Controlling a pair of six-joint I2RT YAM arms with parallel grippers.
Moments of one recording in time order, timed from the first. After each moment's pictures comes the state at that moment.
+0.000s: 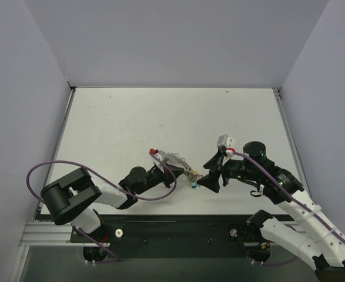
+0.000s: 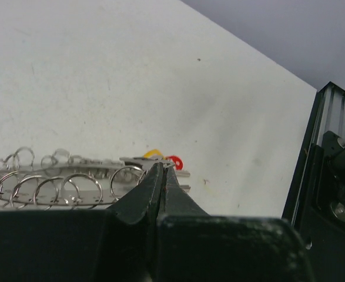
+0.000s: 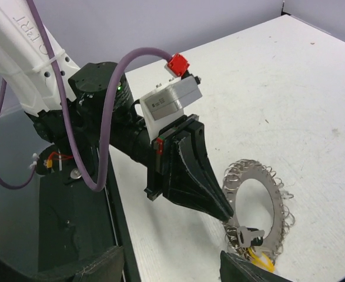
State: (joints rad) left arm -0.93 1.53 0.35 1.18 0.11 -0.34; right arm 0.62 0.74 0.82 -0.53 -0.55 -0.09
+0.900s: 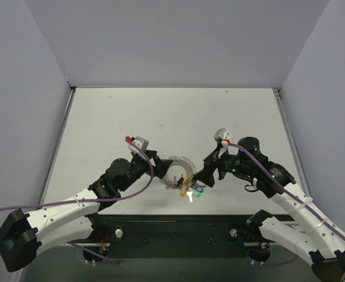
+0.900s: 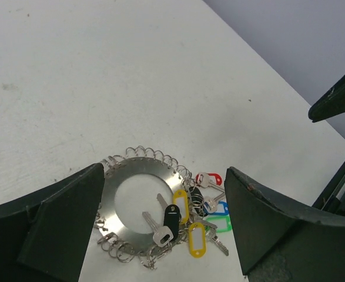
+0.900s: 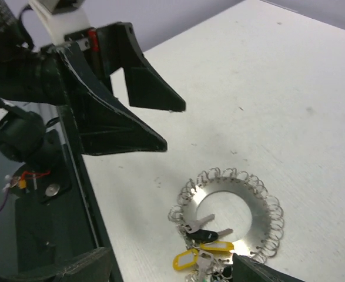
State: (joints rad) left arm -0.91 0.91 0.40 0.46 -0.18 -0.36; right arm 0.60 0.80 0.80 -0.47 -0.51 -0.02
